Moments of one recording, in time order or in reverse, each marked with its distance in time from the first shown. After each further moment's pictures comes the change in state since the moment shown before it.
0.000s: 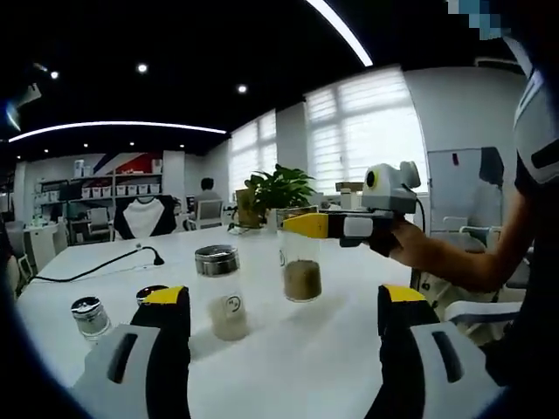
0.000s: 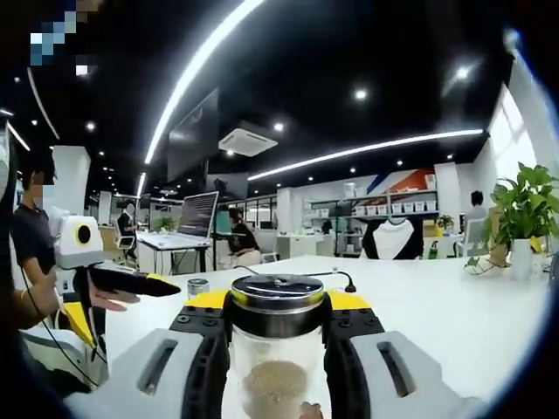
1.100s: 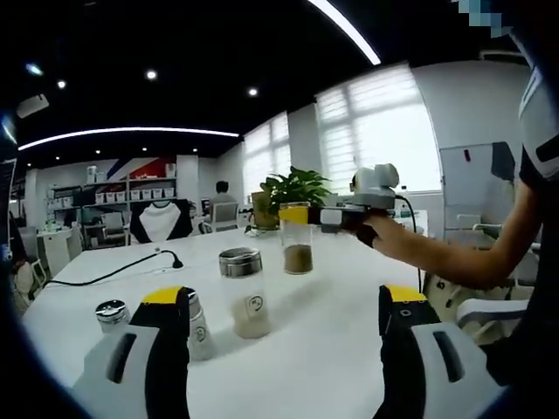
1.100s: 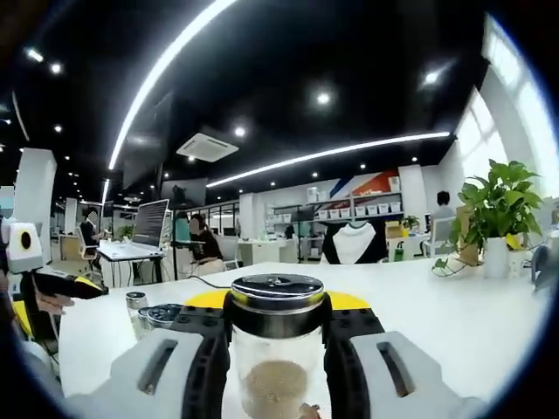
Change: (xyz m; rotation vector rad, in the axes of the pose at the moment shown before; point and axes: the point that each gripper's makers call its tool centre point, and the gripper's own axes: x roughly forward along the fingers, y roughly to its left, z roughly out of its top) left arm -0.014 0.018 0.004 0.027 -0.005 0.085; right arm 0.021 -0.090 0.008 0.019 -0.025 -0.205
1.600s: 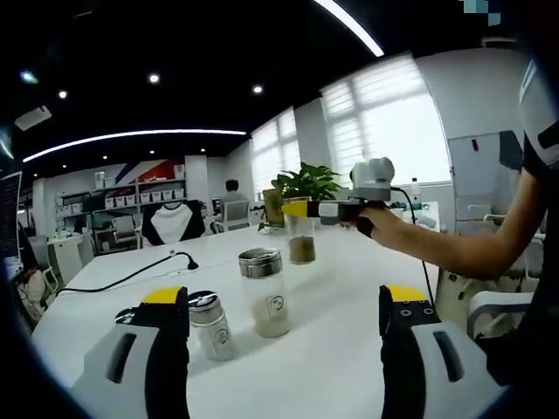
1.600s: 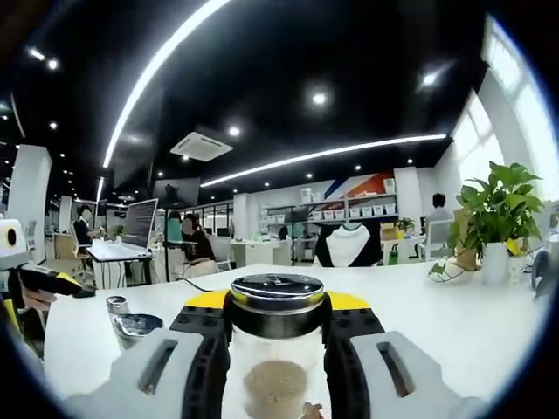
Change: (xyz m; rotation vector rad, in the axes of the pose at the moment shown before) left arm -0.002 0.019 0.002 0.037 0.019 0.057; right arm 0.028 -0.026 0.006 -0.010 -0.009 -0.035
